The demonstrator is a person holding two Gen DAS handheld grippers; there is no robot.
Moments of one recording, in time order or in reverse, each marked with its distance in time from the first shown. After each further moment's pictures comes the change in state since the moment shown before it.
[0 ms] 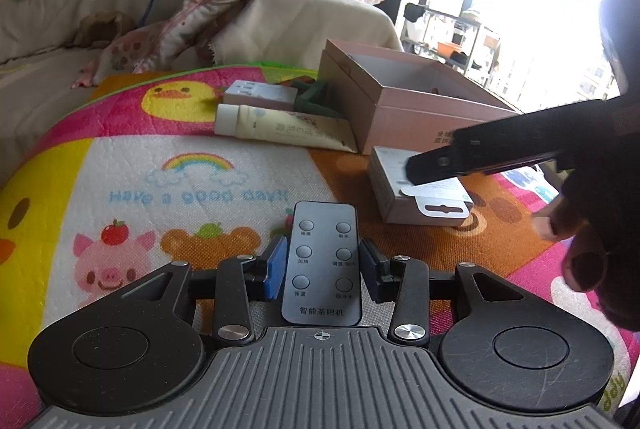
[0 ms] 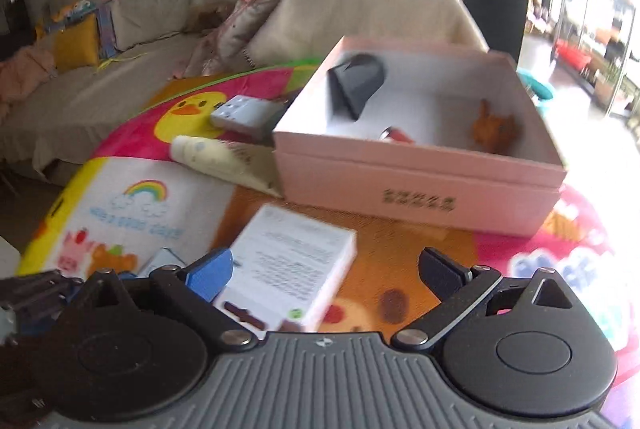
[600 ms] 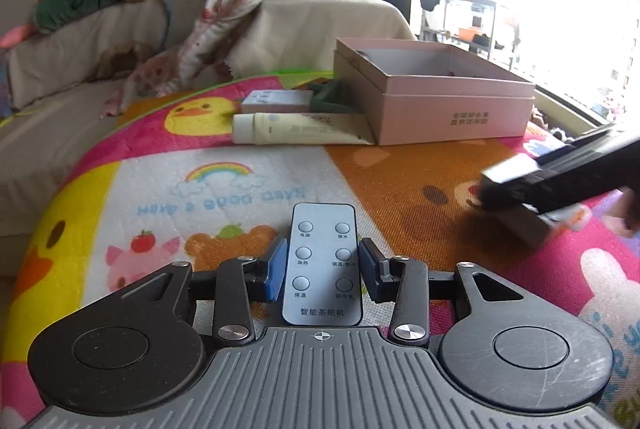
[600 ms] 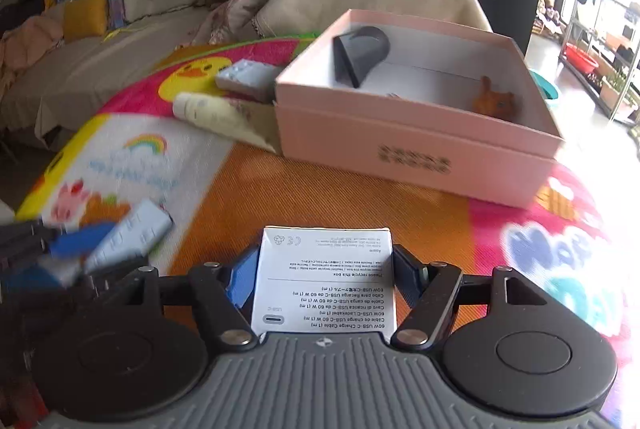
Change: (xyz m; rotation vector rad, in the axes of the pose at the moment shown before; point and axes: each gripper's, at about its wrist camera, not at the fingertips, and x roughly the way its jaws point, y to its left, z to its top) left arm -0.005 -0.025 -0.007 0.123 -0.008 0.148; right arm -0.013 -0.007 -0.031 -0.101 0.036 -0.022
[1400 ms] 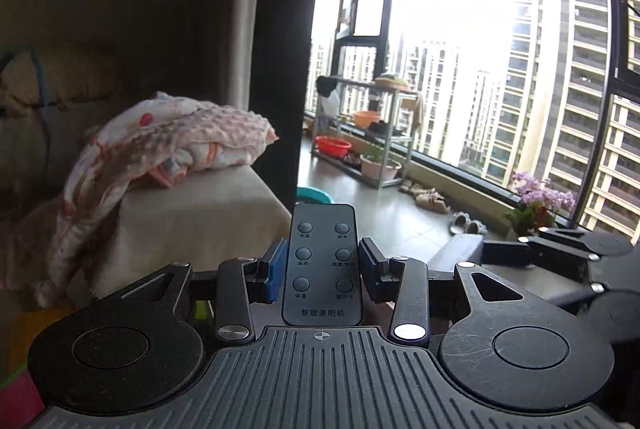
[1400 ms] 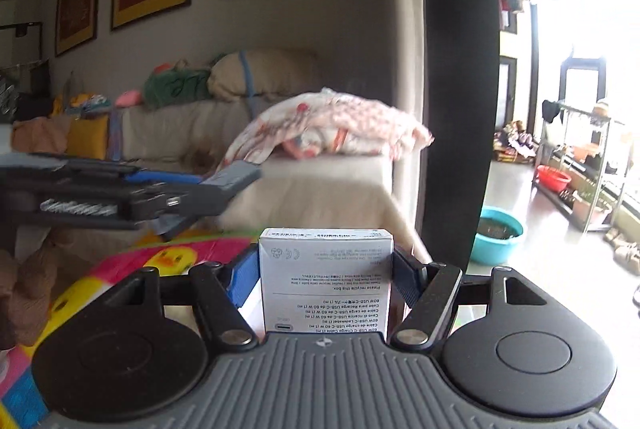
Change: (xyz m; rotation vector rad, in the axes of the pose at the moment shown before) left arm 0.036 -0.051 0.244 0.044 -0.214 -0.322; right arm -0.107 -0.077 0.086 0.004 -0.470 -0.042
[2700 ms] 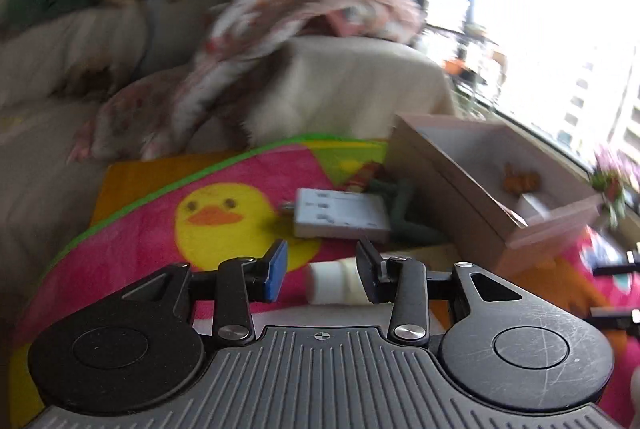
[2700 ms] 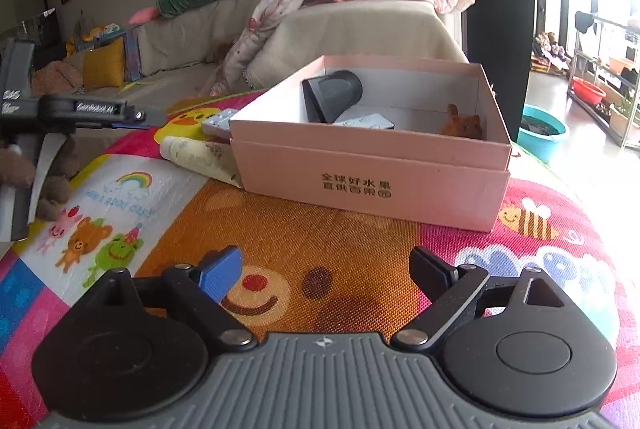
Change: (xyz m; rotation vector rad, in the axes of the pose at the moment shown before) left arm -0.030 0.143 -0.149 -0.046 0.146 0.168; right arm 0.053 0.032 -0.142 0.051 0.279 0.105
